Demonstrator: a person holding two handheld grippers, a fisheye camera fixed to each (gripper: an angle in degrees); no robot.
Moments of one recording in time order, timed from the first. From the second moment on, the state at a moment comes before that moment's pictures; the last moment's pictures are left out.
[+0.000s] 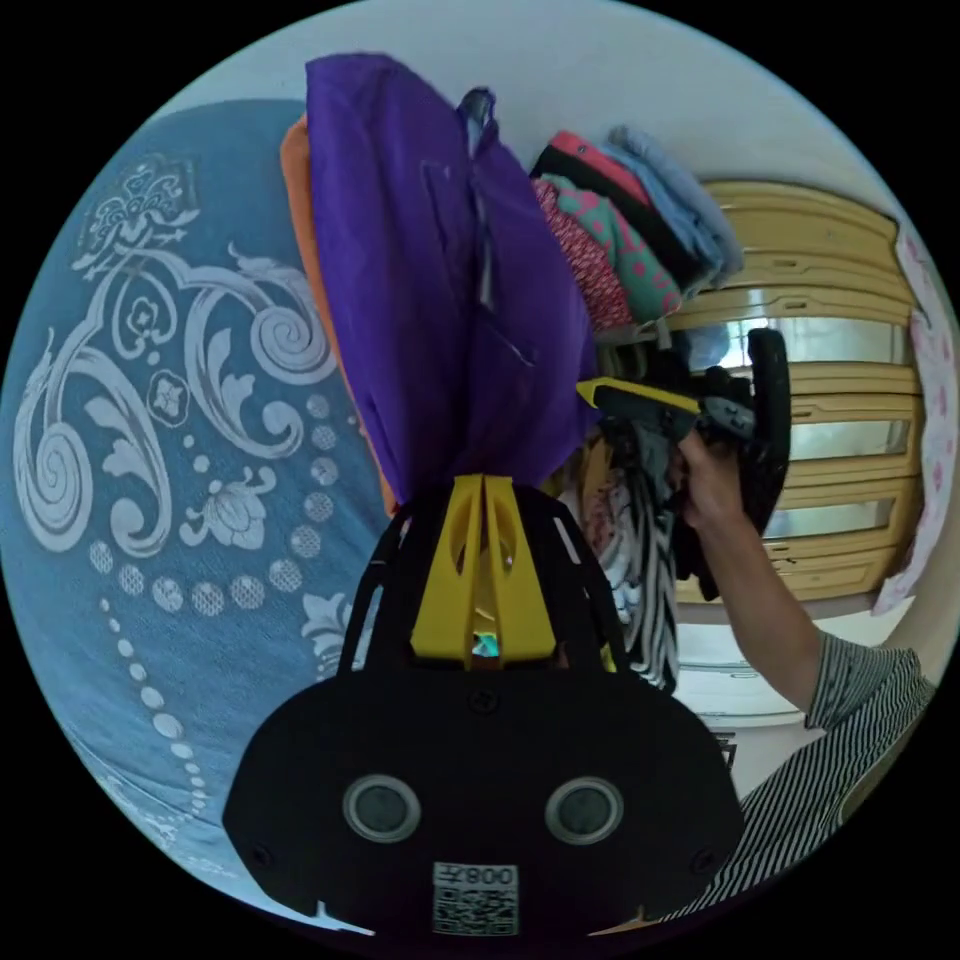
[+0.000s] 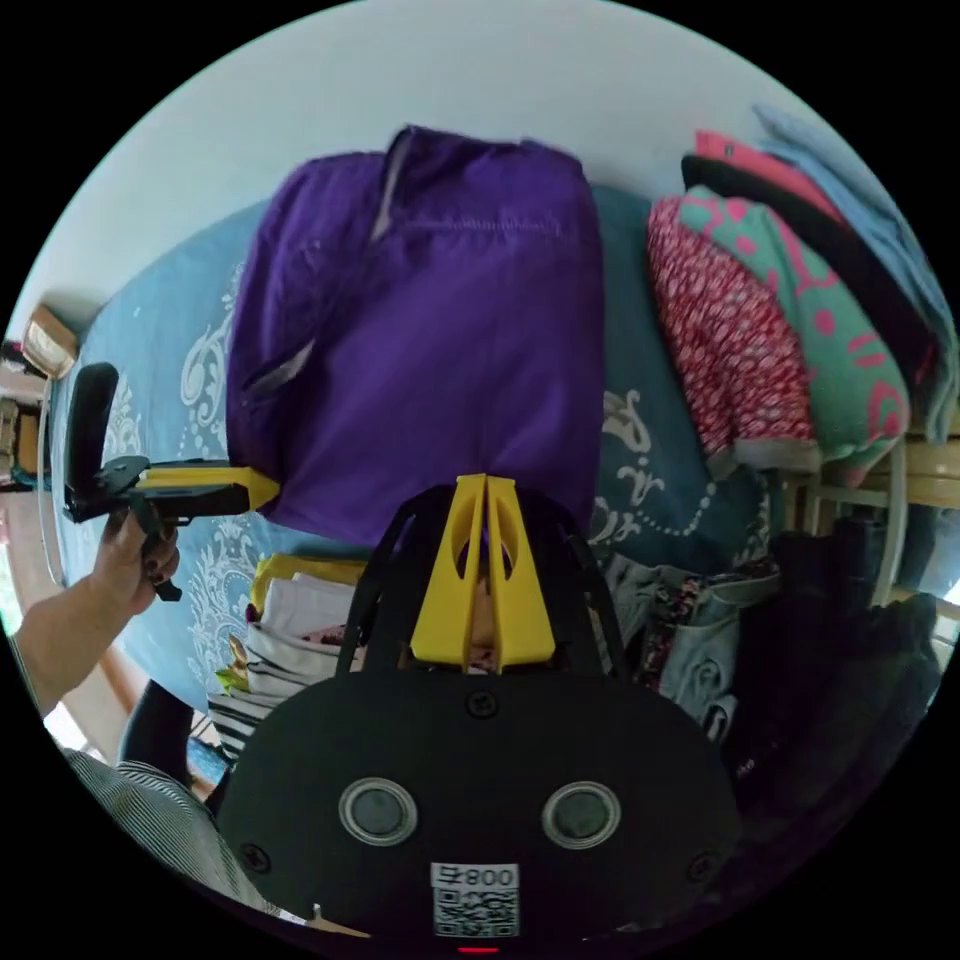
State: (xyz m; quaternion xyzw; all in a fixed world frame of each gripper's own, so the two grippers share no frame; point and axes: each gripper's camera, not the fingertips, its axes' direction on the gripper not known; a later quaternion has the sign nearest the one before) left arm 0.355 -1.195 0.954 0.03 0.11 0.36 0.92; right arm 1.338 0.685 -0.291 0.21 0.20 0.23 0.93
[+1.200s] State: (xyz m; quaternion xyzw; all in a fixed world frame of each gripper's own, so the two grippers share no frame) left arm 0.094 -0.788 0.887 0.02 -0.02 0.47 0.88; right arm 1.035 0.820 -0.148 0.42 0.16 0.12 0.88
